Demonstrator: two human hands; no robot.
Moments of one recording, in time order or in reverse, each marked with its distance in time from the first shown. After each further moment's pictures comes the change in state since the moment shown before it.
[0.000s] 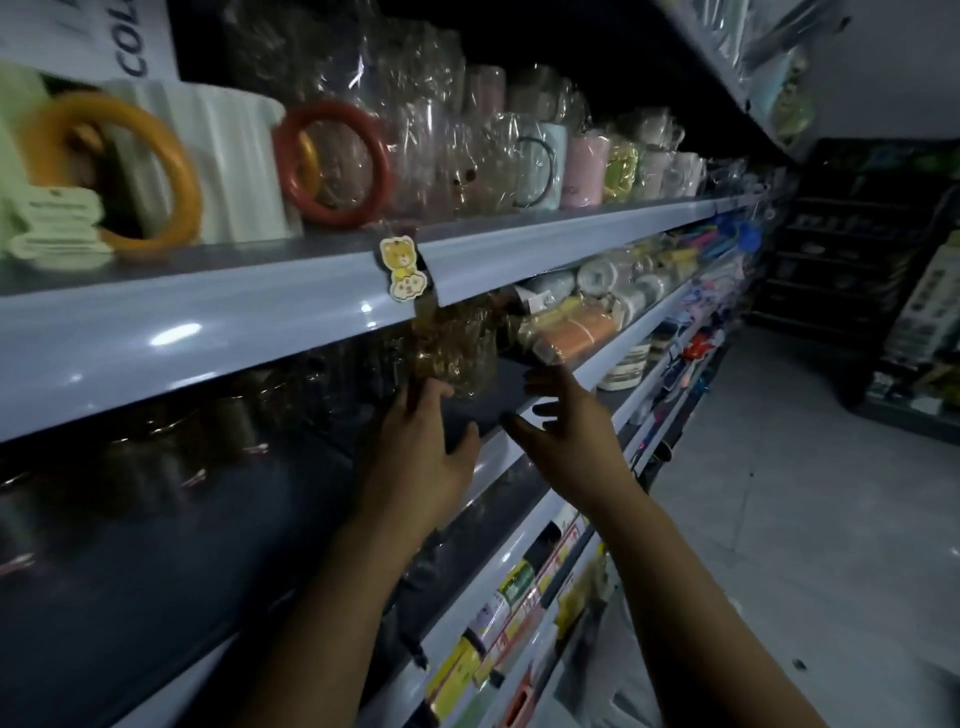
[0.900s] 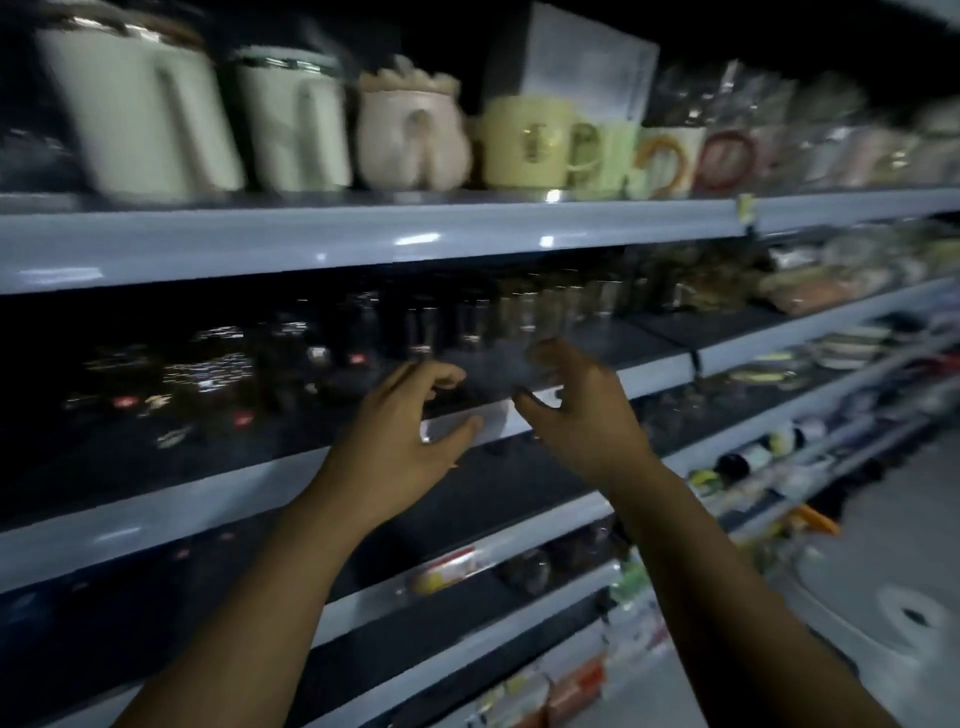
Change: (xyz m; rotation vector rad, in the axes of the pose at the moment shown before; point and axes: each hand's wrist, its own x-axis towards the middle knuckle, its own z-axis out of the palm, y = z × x) left_hand -0.369 -0.091 -0.335 0.085 0.134 -0.007; right_hand -0.310 -0.286 0.084 0.100 -0.293 -0.341
